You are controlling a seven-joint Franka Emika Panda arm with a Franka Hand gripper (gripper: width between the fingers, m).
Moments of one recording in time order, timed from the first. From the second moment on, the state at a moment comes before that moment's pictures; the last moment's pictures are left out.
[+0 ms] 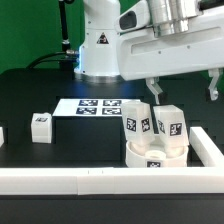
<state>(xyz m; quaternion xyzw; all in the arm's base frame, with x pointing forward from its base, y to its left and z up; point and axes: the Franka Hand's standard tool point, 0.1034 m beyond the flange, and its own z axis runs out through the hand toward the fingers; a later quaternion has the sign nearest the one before) 0.588 0.102 0.100 -0.96 0.24 -0.07 0.11</state>
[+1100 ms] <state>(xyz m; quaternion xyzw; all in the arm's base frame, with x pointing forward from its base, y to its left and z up) 0.592 0.097 0.100 -0.89 -0.45 -0.07 0.00</state>
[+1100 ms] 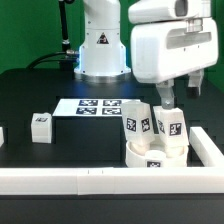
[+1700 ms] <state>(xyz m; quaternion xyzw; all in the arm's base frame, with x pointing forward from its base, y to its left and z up) 0.588 0.090 0.090 -0.72 -0.70 -0.04 -0.04</state>
